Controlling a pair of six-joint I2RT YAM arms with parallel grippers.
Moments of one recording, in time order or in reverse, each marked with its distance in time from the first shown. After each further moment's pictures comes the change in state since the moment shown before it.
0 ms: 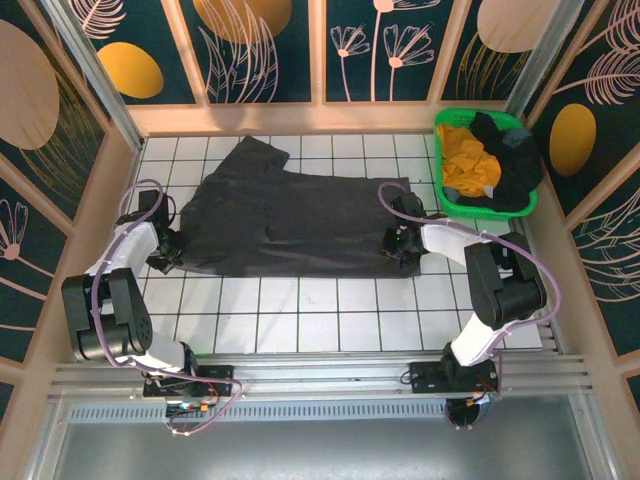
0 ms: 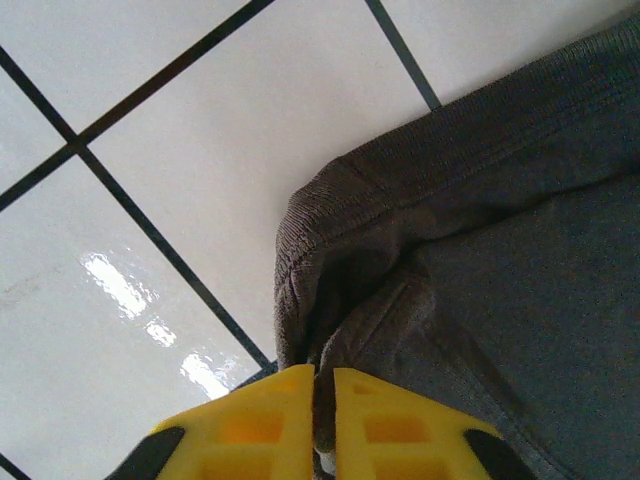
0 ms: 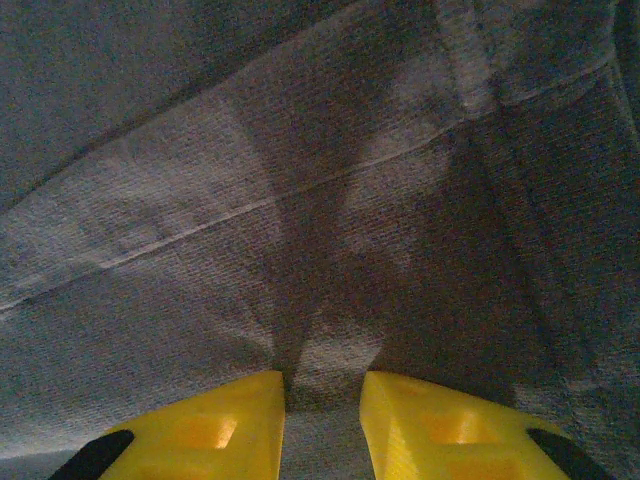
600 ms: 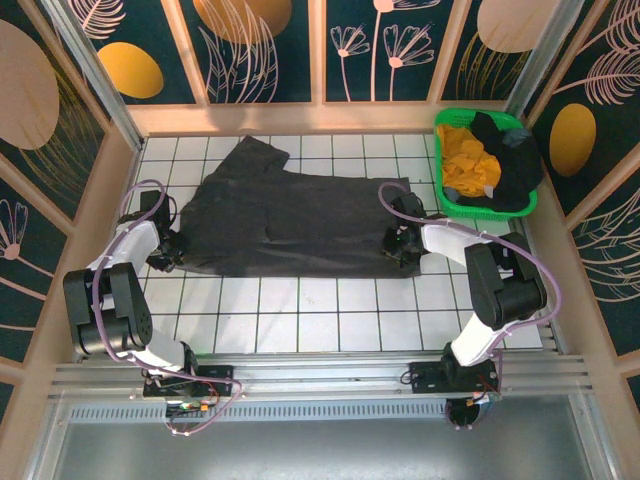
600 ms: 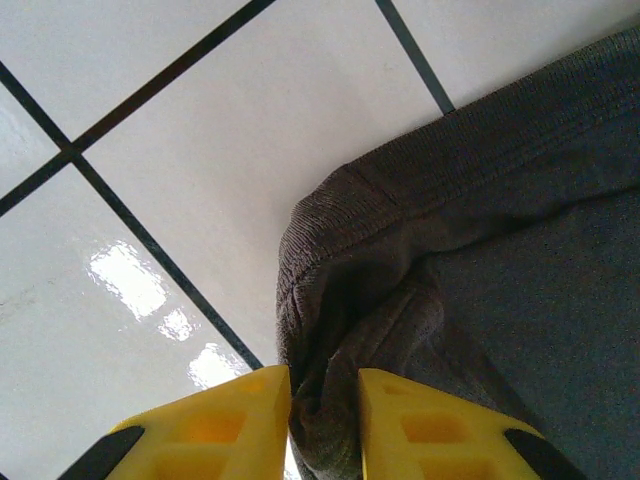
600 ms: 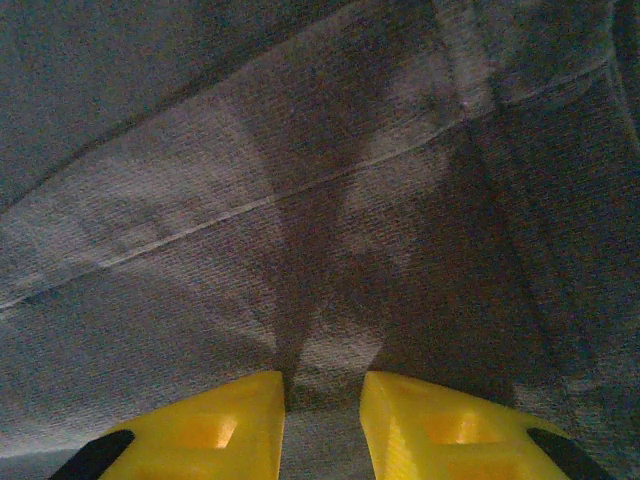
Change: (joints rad) left arm 0.000 0.030 0.000 0.013 -0.011 0.008; right arm 0.000 -0.005 -0.004 0.000 0.000 0.000
